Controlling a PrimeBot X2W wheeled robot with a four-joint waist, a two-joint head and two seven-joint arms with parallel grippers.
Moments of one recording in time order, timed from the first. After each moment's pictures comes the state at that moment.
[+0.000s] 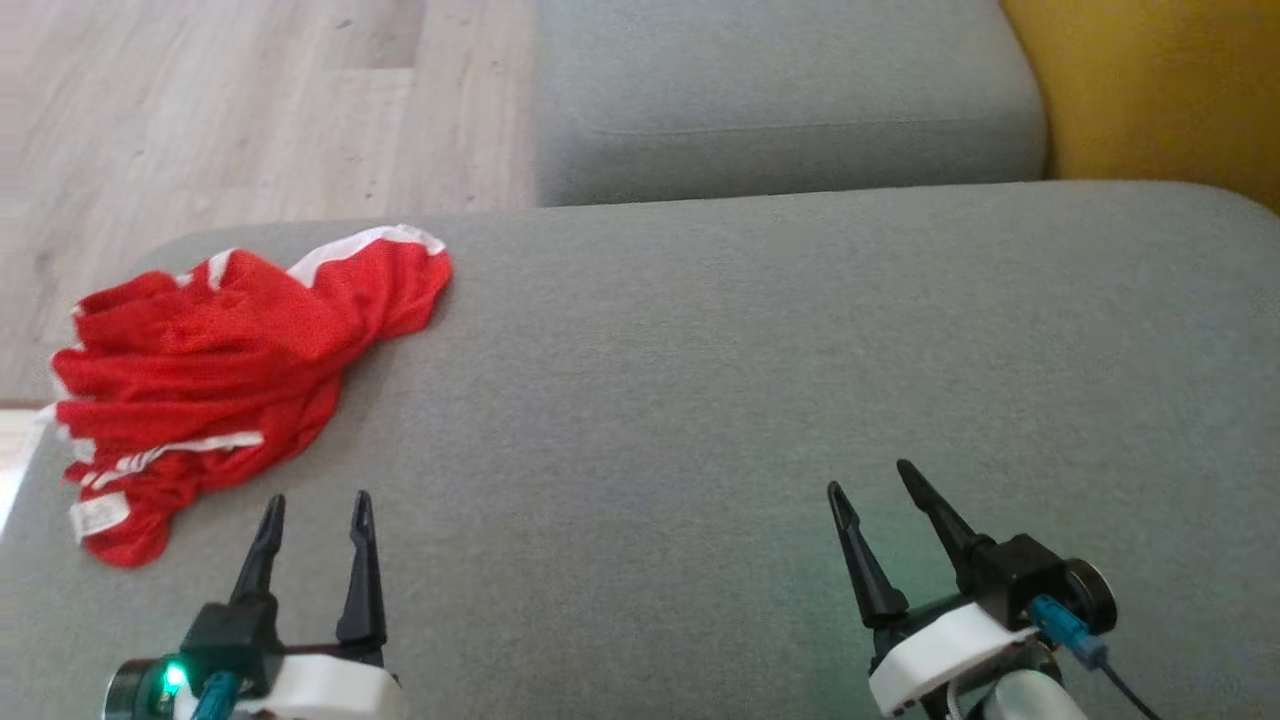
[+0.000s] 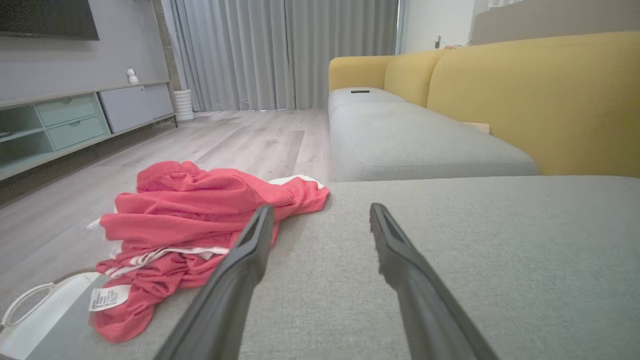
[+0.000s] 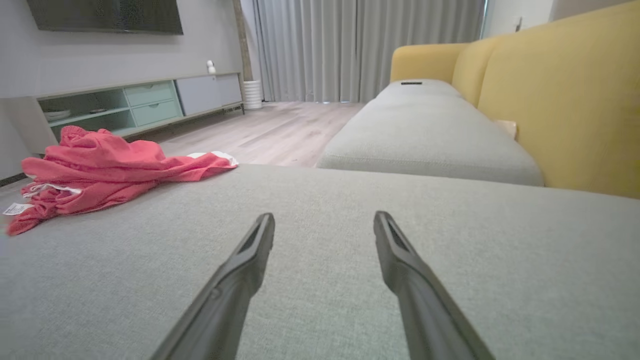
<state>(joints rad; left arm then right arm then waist) 0.16 0.06 -0.09 0.06 -0.05 0.06 -0.25 -0.04 -0.06 0.26 0.38 0.09 0.12 -0.25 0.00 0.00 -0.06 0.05</state>
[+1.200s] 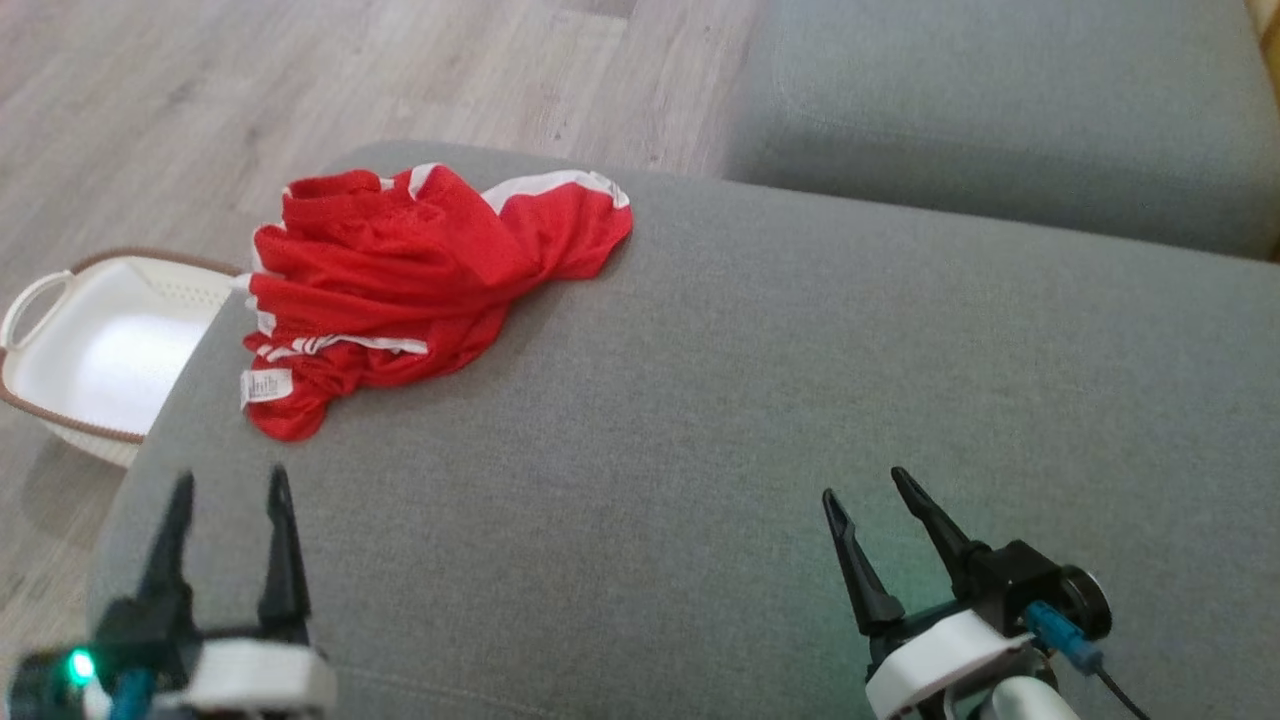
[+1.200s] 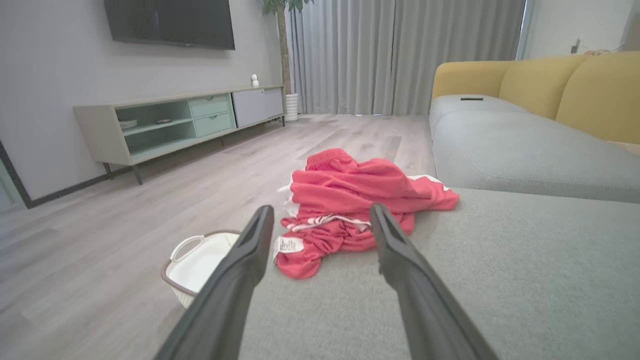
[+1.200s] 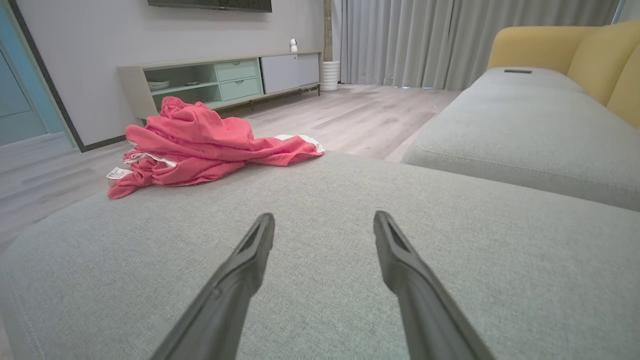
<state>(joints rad) 0.17 0.08 0.03 0.00 -0.02 0.04 -0.25 -0.03 -0.05 0.27 0.38 0.09 0.12 -0.25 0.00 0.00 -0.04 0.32</state>
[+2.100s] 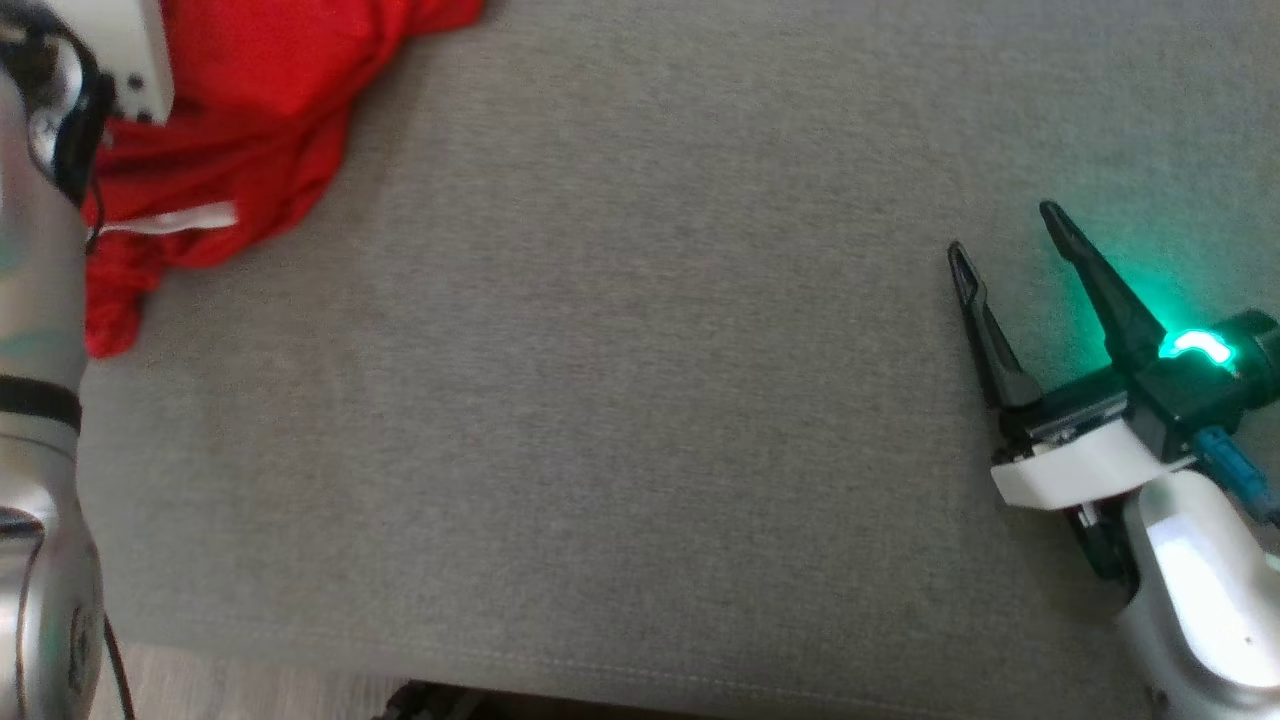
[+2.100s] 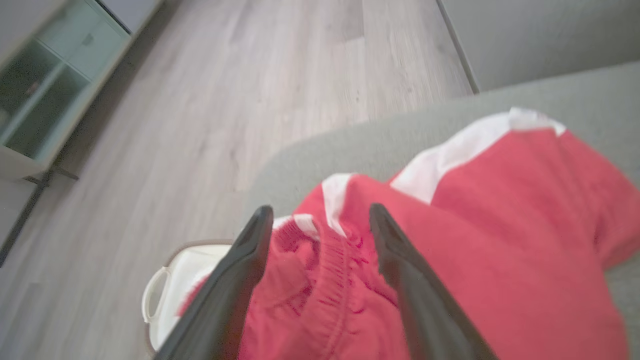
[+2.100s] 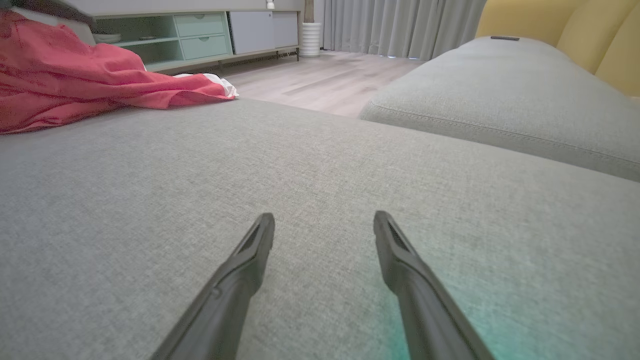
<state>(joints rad) -1.14 0.28 -0.15 0.97 -0.01 -0.13 0.14 -0.27 -0.28 0.22 0.17 0.04 0.12 -0.26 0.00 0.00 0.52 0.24</state>
